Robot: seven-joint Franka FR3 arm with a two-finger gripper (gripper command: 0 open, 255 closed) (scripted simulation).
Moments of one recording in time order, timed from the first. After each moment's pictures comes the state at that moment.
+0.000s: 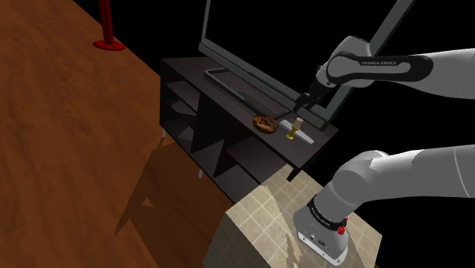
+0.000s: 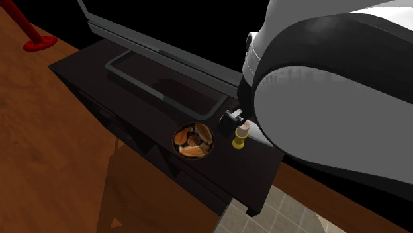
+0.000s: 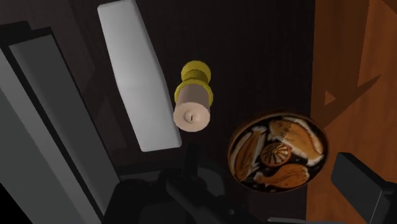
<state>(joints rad) -0.16 -0.66 -0.42 -2.63 -0.22 2.16 -0.20</state>
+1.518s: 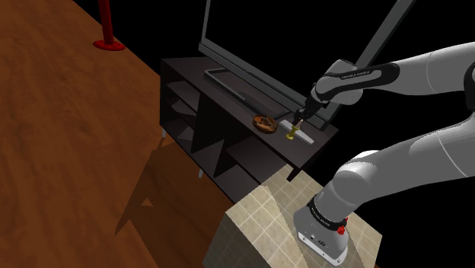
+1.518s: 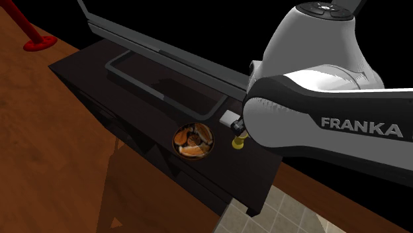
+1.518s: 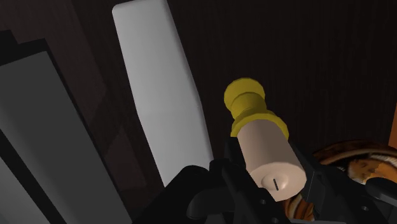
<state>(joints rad) -0.15 -0.44 -0.59 -2.68 -0.22 2.43 -0.32</state>
